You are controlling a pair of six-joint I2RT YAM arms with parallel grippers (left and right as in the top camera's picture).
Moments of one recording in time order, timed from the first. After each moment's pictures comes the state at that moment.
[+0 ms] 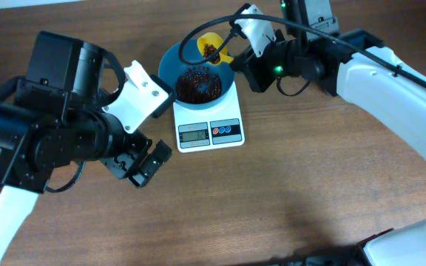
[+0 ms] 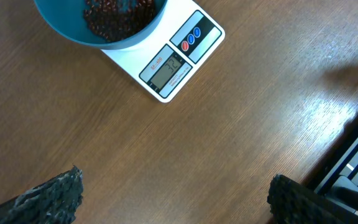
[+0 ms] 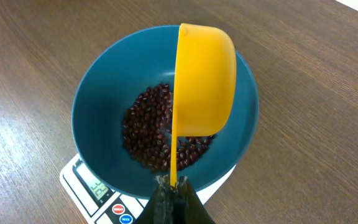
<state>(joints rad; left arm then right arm) -0.40 1.21 1.32 -1.21 0.21 0.42 0.28 1.62 1.19 -0.41 -0.44 -0.30</state>
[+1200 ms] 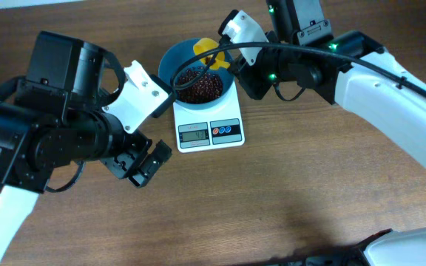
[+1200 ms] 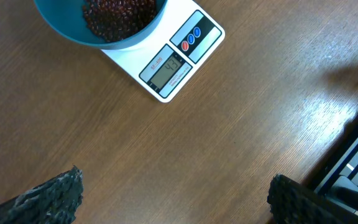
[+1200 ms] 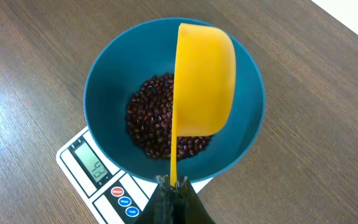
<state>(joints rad) -0.40 1.21 1.32 -1.21 0.21 0.42 0.35 1.56 1.21 -0.49 -0.31 -0.38</state>
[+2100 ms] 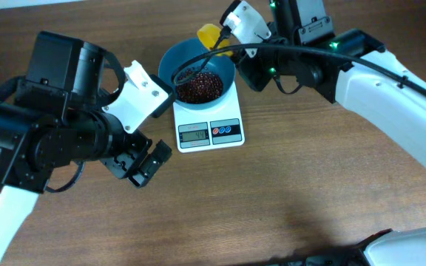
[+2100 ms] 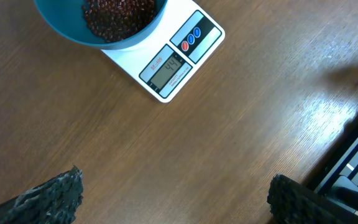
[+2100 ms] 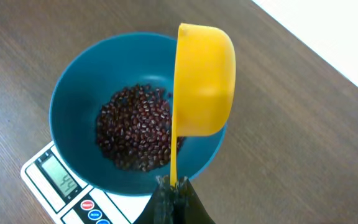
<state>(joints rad) -0.40 1.21 1.32 -1.21 0.21 0.42 0.35 1.56 1.22 -0.44 -0.23 -0.39</state>
